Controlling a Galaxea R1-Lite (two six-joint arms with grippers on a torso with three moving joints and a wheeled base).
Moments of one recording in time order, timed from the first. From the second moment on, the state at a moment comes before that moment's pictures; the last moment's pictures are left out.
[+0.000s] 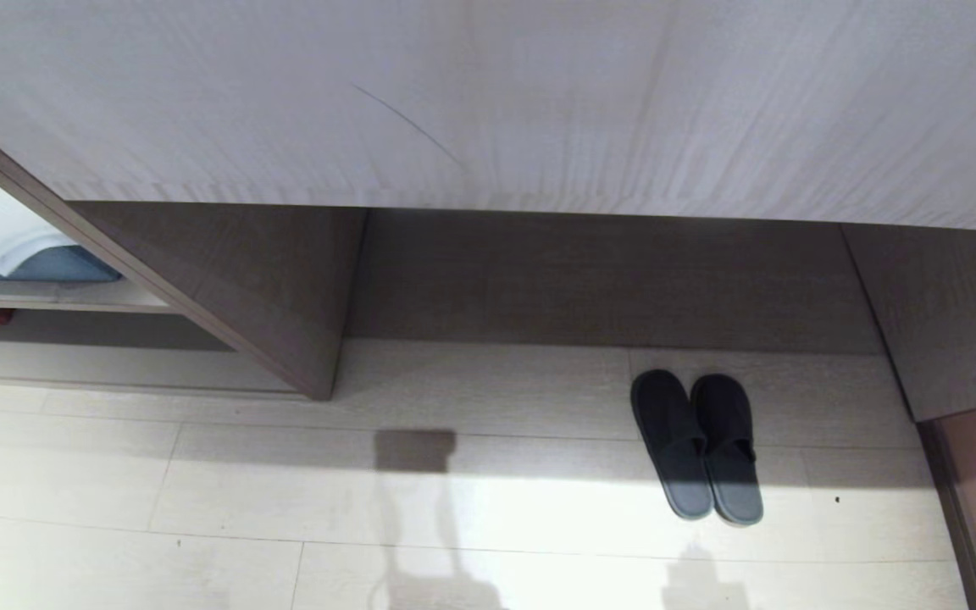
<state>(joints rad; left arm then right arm) 0.00 0.00 0.00 0.00 -0.01 0.07 0.00 0.00 0.00 0.00 0.00 -0.02</state>
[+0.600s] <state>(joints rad) 0.00 0.00 0.00 0.00 -0.01 0.07 0.00 0.00 0.00 0.00 0.00 -0.02</state>
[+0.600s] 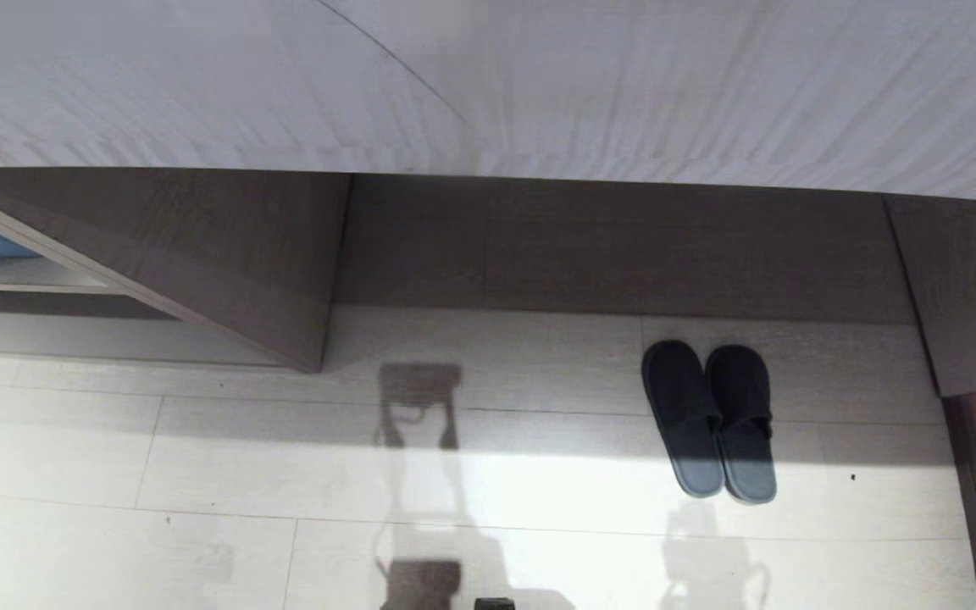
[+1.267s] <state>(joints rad) 0.00 0.00 0.00 0.00 -0.01 0.07 0.00 0.00 0.00 0.00 0.00 -0.02</state>
